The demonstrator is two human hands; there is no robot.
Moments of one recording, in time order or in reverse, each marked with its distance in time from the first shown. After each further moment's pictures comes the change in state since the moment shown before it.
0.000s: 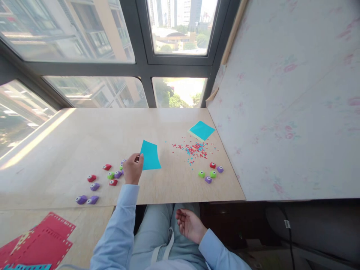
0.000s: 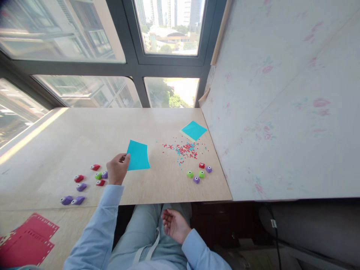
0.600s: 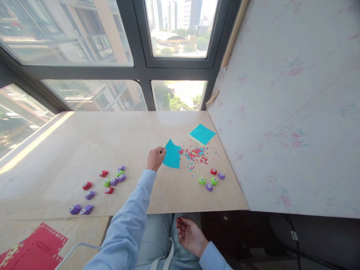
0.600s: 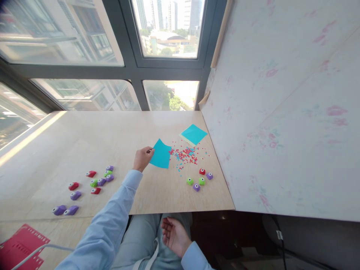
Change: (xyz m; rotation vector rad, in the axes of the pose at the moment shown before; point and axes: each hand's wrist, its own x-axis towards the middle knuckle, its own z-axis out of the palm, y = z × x) left_hand 0.035 0.055 0.090 -0.037 -0.354 0.175; right_hand 0.008 -0.001 -0.004 0.076 0.010 -0.026
